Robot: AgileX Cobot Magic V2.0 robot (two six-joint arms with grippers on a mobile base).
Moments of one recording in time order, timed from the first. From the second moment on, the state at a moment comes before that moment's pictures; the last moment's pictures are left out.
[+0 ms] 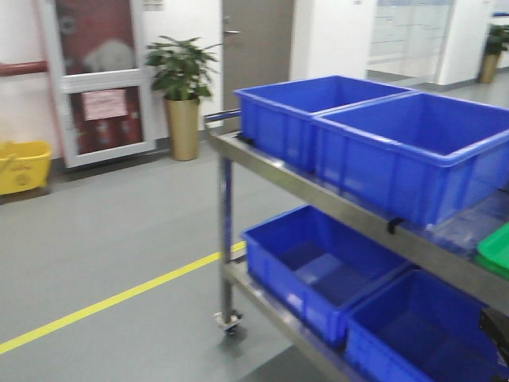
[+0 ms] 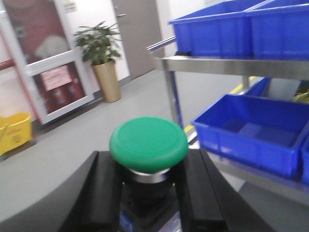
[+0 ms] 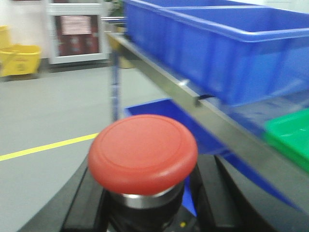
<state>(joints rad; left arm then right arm) -0.19 0.55 -0.49 0.47 0.13 -0.30 0.02 0.77 -0.46 -1.04 -0.14 0.97</state>
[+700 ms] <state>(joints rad) -0.19 0.55 -0.49 0.47 0.13 -0.30 0.02 0.80 -0.46 -1.04 -0.13 0.97</state>
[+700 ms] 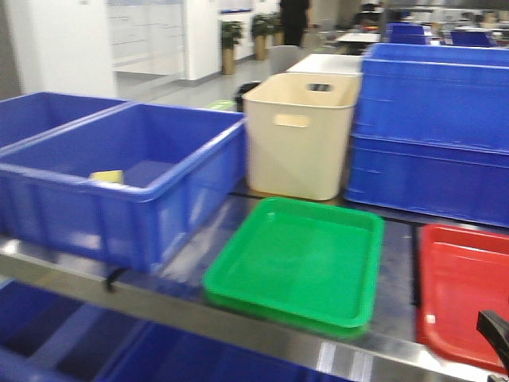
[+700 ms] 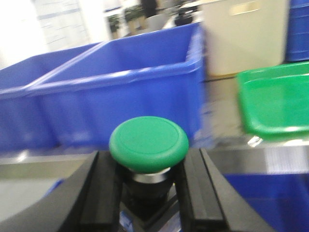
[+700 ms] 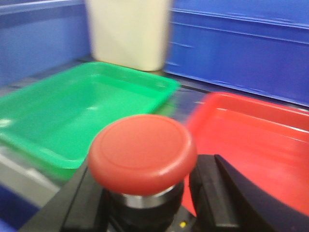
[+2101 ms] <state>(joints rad) -0.19 0.55 -0.49 0.47 0.13 -0.30 0.02 0.80 -0.46 -1.04 -0.14 0.97</state>
